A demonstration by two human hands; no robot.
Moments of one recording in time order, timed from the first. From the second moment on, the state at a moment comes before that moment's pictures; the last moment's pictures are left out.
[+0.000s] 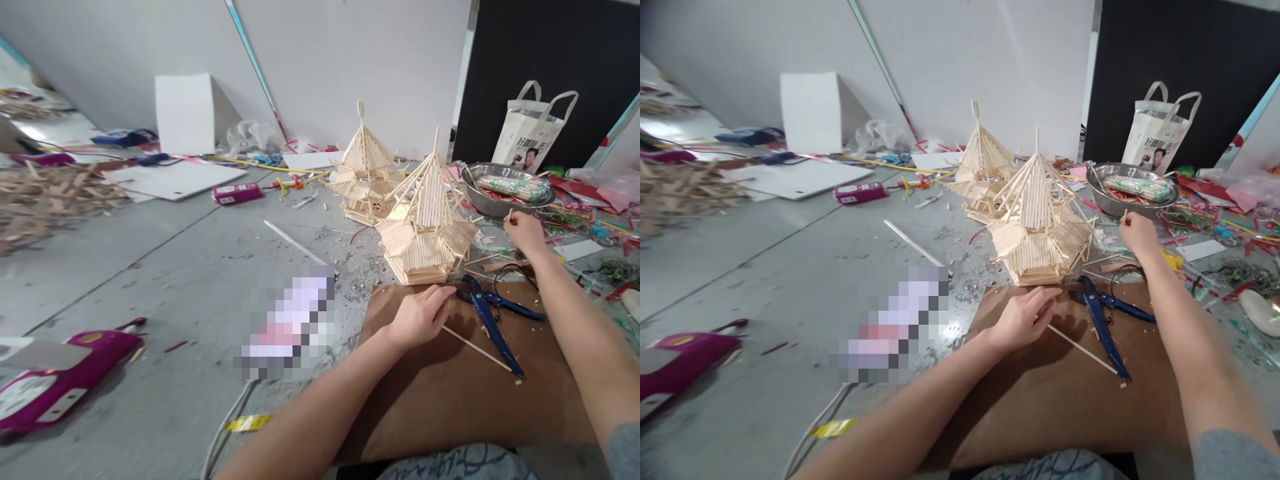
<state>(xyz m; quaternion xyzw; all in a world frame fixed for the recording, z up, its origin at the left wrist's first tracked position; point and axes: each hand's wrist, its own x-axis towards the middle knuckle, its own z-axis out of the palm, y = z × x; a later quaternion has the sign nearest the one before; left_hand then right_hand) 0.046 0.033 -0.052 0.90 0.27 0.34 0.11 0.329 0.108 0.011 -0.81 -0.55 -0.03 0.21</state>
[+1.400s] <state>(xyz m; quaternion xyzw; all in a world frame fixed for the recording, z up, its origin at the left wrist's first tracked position) 0.078 0.063 0.012 0.37 0.33 0.61 0.62 0.196 0.079 0.076 -0.42 -0.81 -0.20 0.34</state>
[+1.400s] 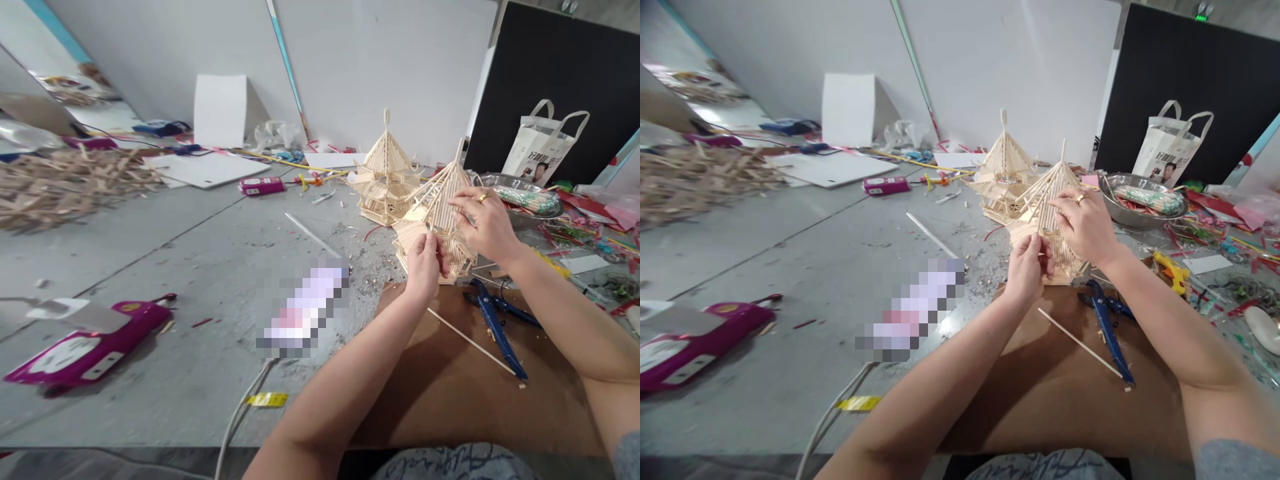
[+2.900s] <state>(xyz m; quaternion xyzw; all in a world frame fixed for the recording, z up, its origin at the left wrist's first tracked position) 0.079 0.063 0.015 0.32 0.33 0.61 0.64 0.191 0.085 0.067 -0.43 -0.83 -0.29 0.19</state>
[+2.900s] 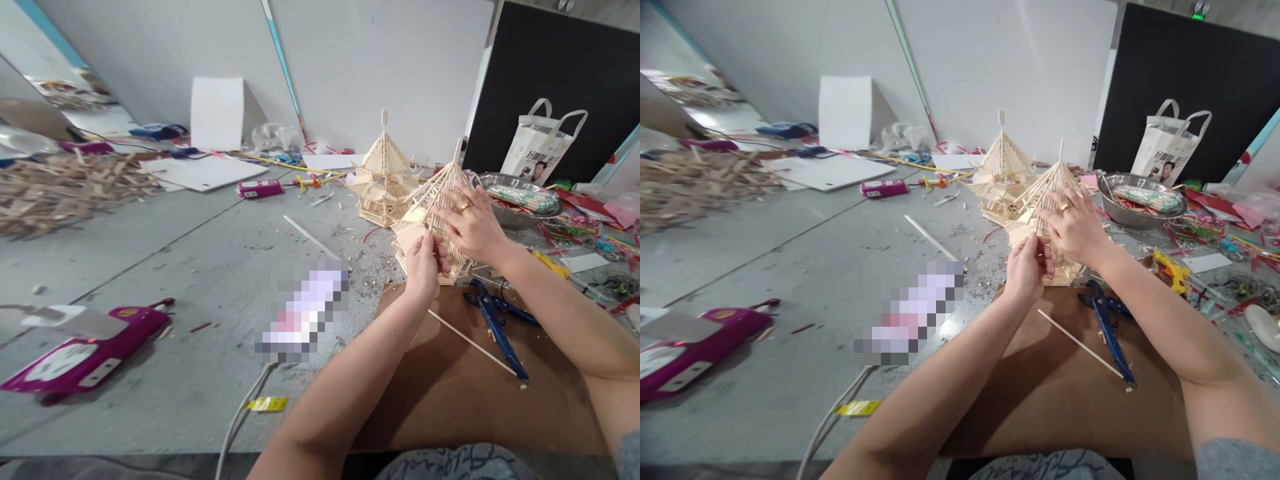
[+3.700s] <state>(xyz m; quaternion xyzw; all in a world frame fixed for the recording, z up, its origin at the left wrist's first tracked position) 0.081 0.065 0.018 0.35 0.31 0.64 0.61 0.191 0.085 0.068 -0.44 -0.83 -0.29 0.18</state>
